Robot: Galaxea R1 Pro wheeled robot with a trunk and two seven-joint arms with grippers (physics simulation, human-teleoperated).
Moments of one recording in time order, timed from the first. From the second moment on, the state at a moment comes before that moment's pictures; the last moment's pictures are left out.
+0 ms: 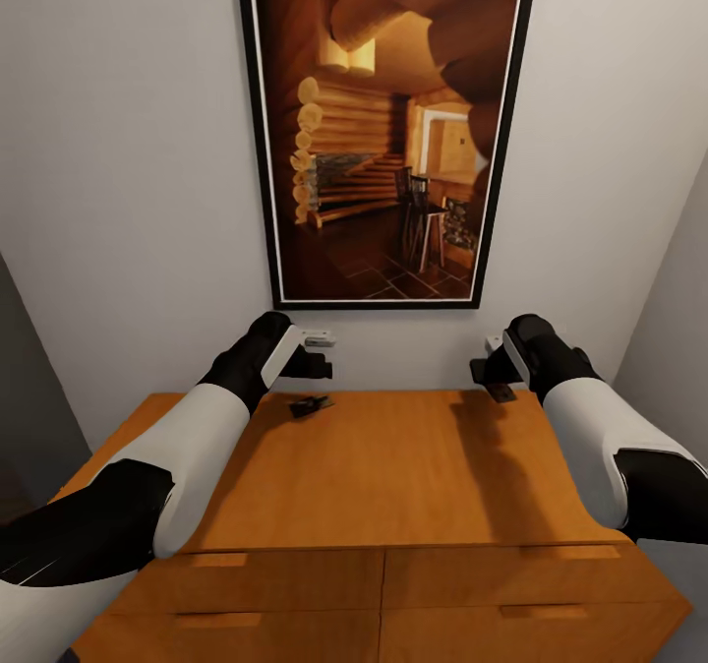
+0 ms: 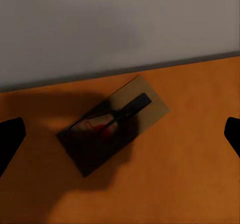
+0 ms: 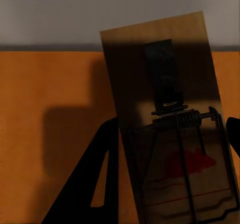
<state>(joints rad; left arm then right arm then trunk) -1.22 -0.17 -0.17 -0.57 0.26 1.04 0.17 -1.25 -0.09 -0.04 -0.47 0.22 1.04 0.23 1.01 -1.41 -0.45</state>
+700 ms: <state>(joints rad) -1.22 -0.17 -0.17 -0.57 0.27 1.04 0.17 -1.25 -0.12 -0.04 -0.46 0.21 1.04 0.22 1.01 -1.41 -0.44</state>
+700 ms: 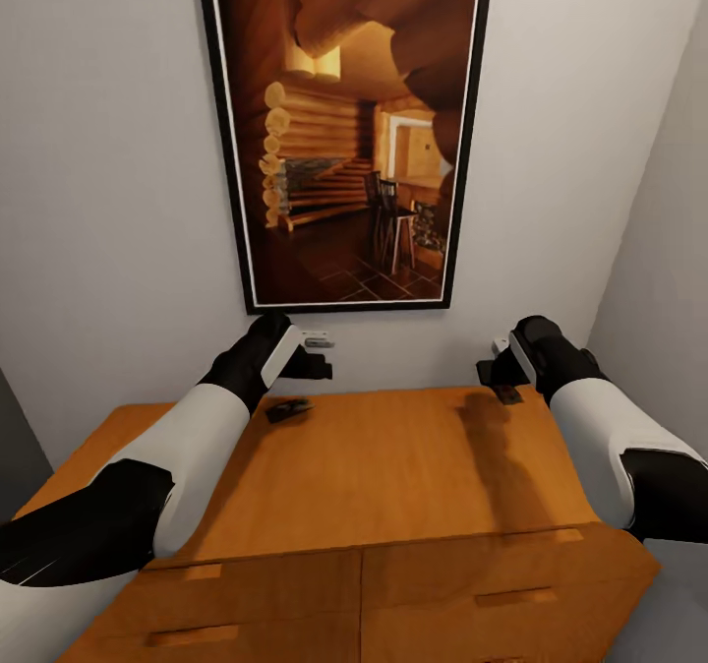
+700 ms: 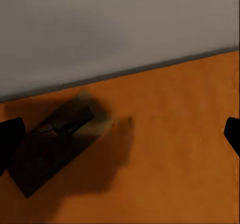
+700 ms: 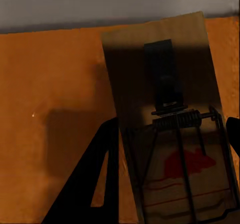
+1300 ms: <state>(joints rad) -1.22 -0.17 -0.17 -0.56 0.27 1.04 0.17 -1.25 -0.15 -0.04 -0.46 0.21 1.04 0.22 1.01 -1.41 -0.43</state>
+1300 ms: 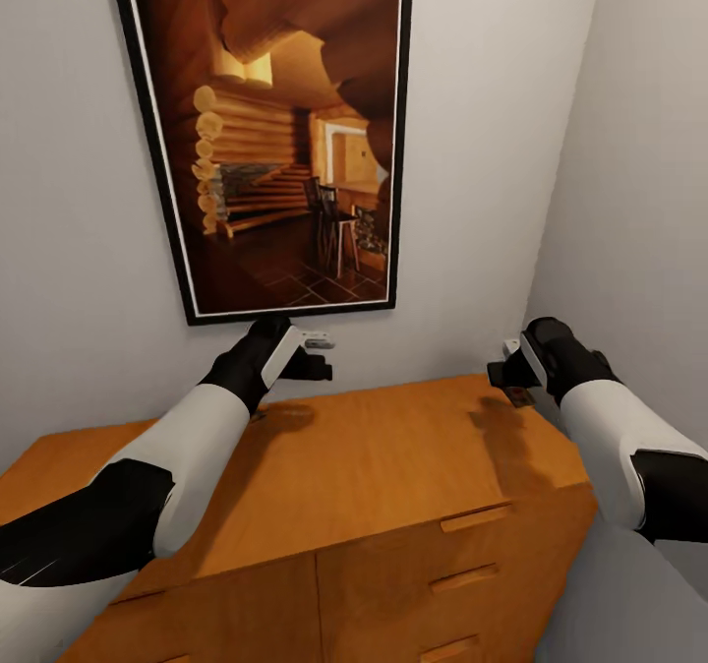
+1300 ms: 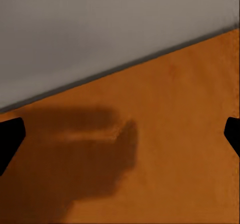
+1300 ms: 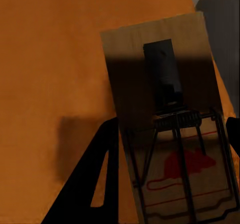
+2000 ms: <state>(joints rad) -1.22 -0.17 -0.18 -0.55 0.27 1.04 0.14 -1.25 -0.15 -0.04 -0.46 0.21 1.04 0.22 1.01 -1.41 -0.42</state>
